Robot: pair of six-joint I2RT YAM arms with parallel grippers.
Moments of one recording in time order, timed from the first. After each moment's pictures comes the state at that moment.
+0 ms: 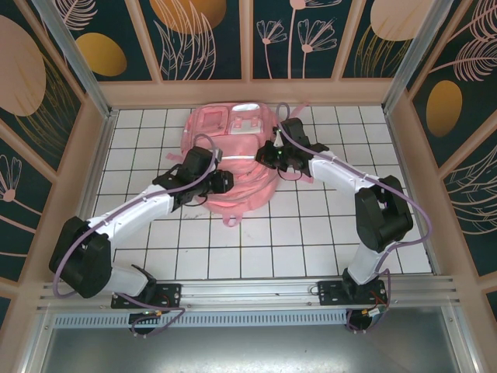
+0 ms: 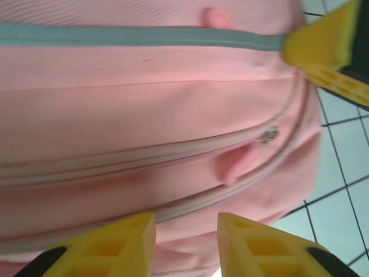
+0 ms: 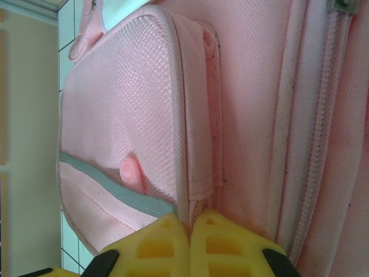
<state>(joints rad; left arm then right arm) -0.61 1.43 0.96 -0.30 0.13 -0.56 0.52 1.73 1.26 -0.27 -0.37 0.78</state>
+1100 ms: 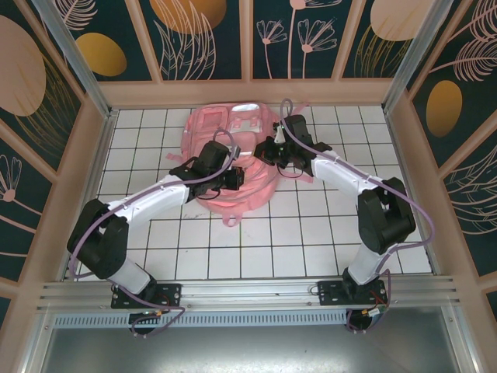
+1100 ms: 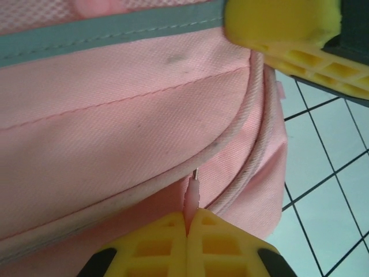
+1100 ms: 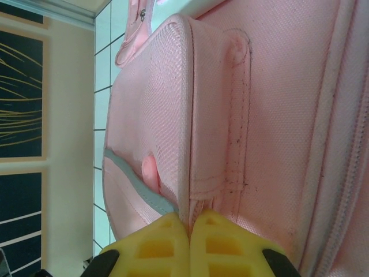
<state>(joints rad) -0.64 1.56 1.07 -0.28 0.15 -0.49 0.50 1.71 1.26 -0.22 -0.42 0.83</state>
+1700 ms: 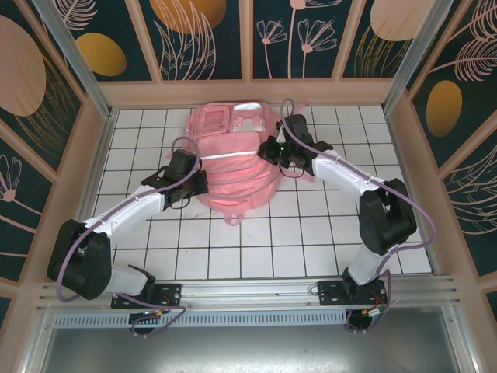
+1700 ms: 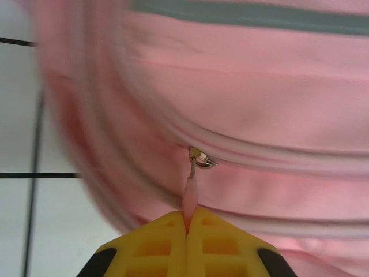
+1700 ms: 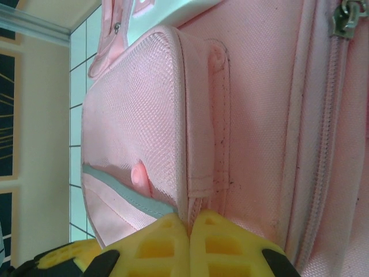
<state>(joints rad) -0.43 1.40 0.87 -0.37 -0.03 -0.59 0.50 1.70 1.27 -0.28 -0.32 0.80</state>
